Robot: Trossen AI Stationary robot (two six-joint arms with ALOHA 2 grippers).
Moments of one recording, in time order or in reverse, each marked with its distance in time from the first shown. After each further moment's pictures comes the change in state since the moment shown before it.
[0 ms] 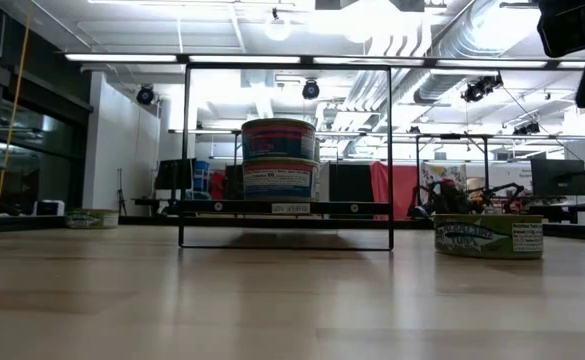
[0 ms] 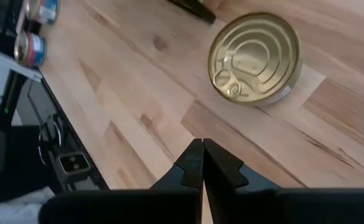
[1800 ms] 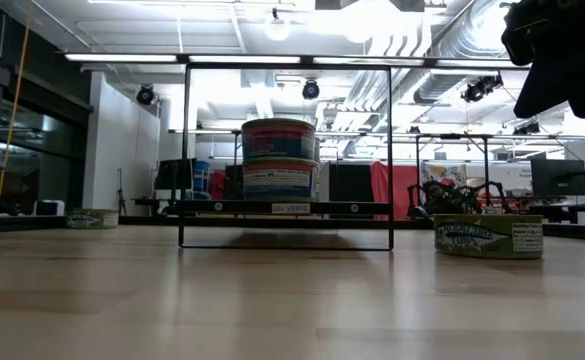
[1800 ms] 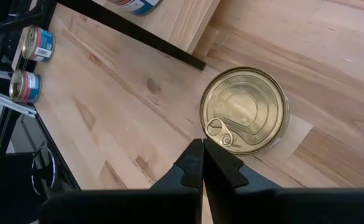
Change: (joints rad) left arm 0.077 -0.001 0.000 -0.049 0.095 -0.027; right arm -0.158 0.000 0.000 0.023 0.000 -0.095
